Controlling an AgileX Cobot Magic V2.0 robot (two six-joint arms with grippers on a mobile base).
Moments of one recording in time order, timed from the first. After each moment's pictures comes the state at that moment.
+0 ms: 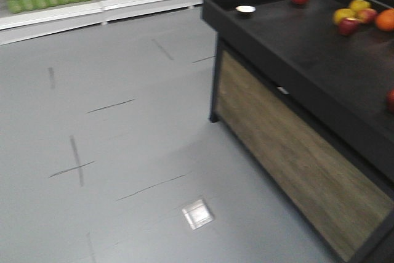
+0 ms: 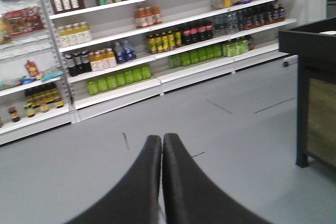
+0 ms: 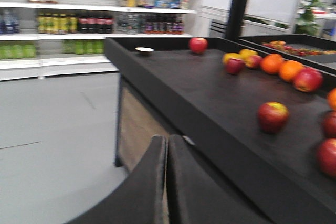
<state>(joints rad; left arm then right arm) 0.11 -0.01 0.02 0.25 0.10 -0.12 -0.04 -0.01 0.03 -0.07 0.12 -0.01</state>
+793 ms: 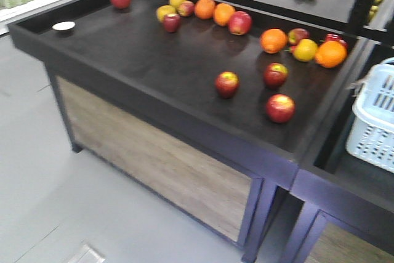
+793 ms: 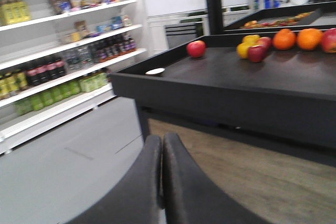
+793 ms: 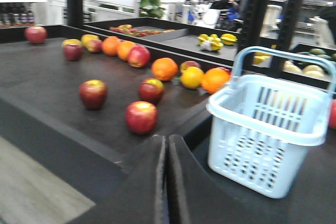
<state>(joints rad) 0.11 -0.01 0.02 0.25 0.10 -0.12 -0.04 -0.01 0.03 -0.07 0.12 -0.01</state>
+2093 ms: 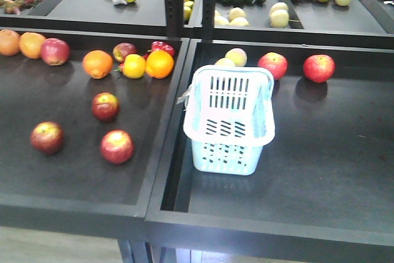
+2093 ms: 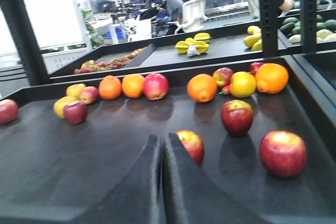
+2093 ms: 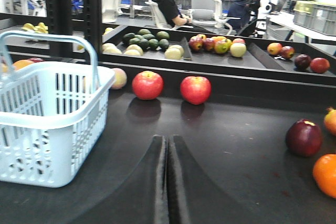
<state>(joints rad) 0.11 -0.01 0.02 0.25 0.10 -0.12 -0.04 -0.01 0.03 -0.07 0.12 -0.01</state>
